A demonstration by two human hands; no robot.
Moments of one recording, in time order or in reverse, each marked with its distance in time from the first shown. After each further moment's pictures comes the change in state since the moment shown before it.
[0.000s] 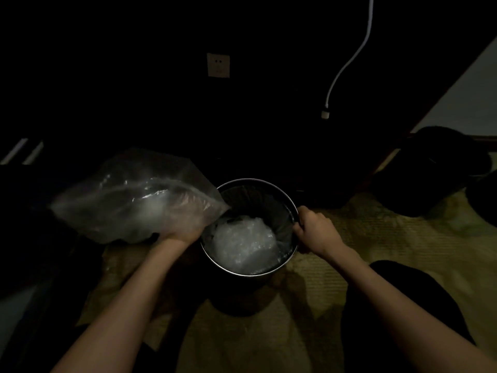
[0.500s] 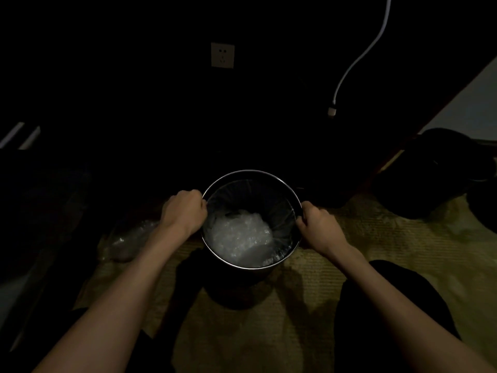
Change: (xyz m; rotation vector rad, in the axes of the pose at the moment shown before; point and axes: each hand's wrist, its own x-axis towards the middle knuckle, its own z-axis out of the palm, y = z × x) left_hand 0.004 0.013 -0.008 0.129 0.058 0.033; right_hand -0.001 0.005 -0.006 -0.009 0.063 -0.035
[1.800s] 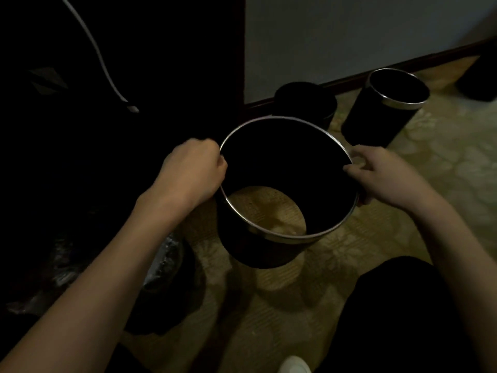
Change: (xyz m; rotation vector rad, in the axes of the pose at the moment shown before) left_hand -0.058 0.304 -0.057 -0.028 0.152 0.738; right_hand -0.154 0.239 -0.188 0.182 0.266 0.276
